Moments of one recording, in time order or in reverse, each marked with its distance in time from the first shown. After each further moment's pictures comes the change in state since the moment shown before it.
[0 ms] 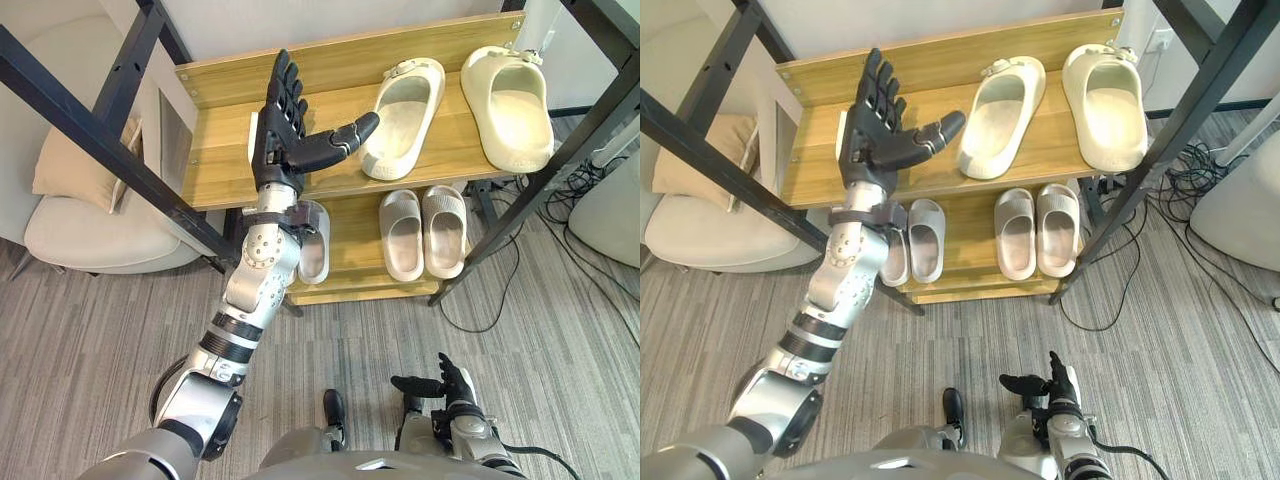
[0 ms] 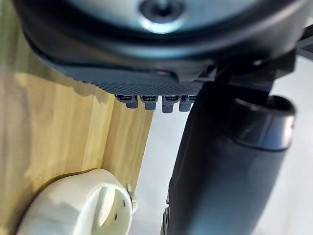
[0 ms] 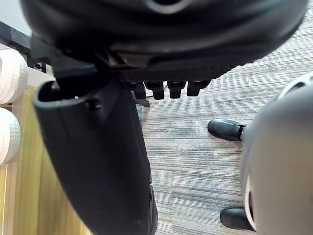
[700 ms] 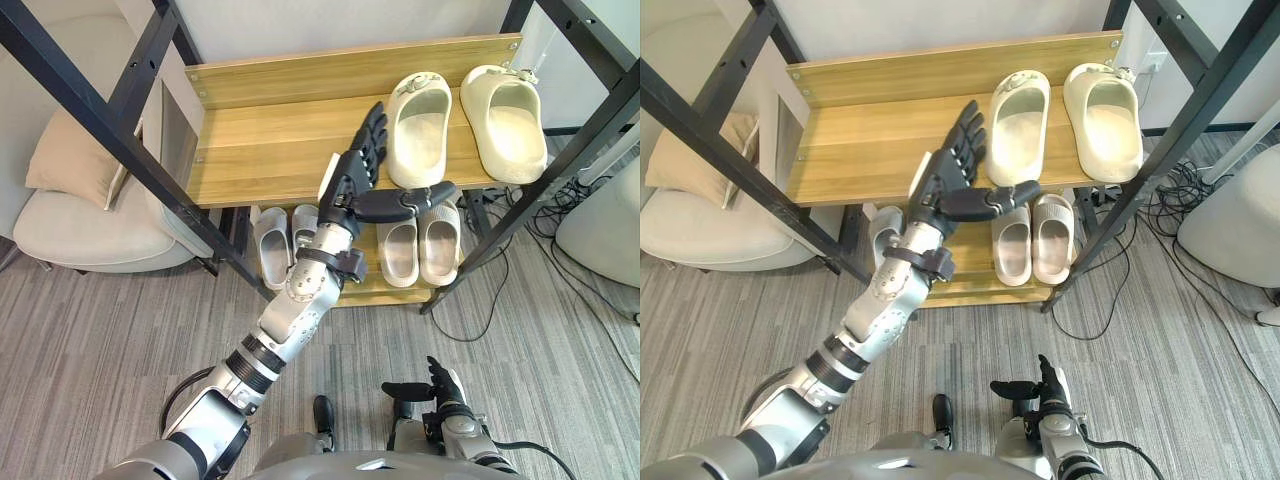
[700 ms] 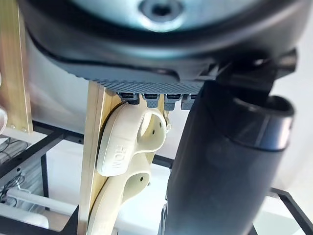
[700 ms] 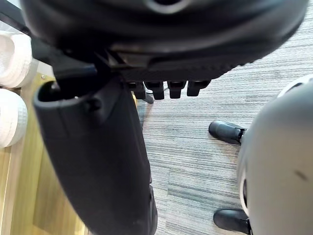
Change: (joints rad) left arm 0.012 -0.072 -0.283 0.008 -0.011 -0.015 -0.094; right arm -0.019 0.009 0.041 0.039 0.000 0.009 -0.006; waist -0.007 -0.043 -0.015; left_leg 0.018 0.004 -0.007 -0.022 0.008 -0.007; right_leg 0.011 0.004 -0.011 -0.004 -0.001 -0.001
